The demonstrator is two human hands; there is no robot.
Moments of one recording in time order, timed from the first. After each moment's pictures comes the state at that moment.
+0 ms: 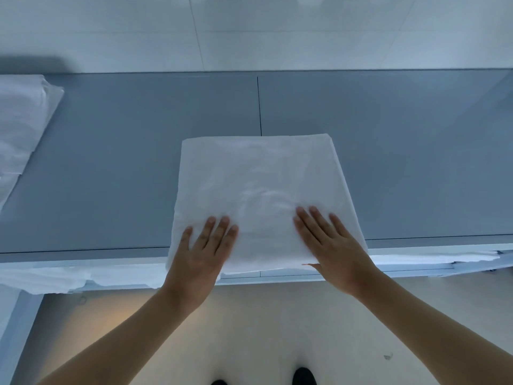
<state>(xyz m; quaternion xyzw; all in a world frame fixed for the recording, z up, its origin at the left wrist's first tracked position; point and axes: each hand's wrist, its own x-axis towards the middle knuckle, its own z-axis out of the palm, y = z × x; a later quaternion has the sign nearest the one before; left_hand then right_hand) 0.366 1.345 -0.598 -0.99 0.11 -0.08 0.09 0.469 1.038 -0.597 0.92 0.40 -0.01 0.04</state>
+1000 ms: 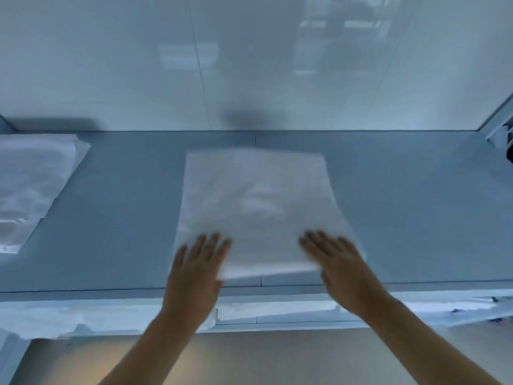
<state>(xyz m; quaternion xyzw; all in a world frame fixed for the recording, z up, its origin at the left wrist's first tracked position) 0.394 1.327 -0.513 -1.00 -0.01 -0.07 -0.04 0.494 1.028 -0.508 0.94 0.34 -0.04 -0.02</state>
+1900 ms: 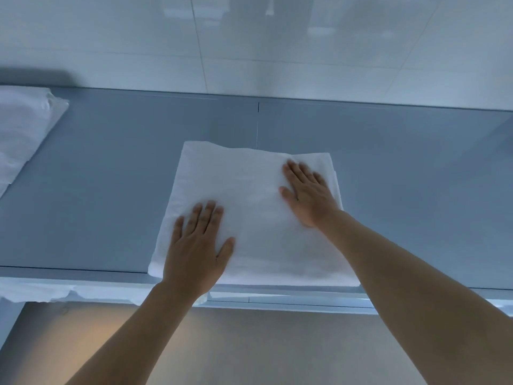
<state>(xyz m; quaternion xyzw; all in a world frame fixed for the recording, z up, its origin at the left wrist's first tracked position) 0.450 1.322 -0.585 -0.99 -0.10 -0.01 -0.07 0.662 1.098 -0.593 0.95 0.27 -0.08 -0.10</state>
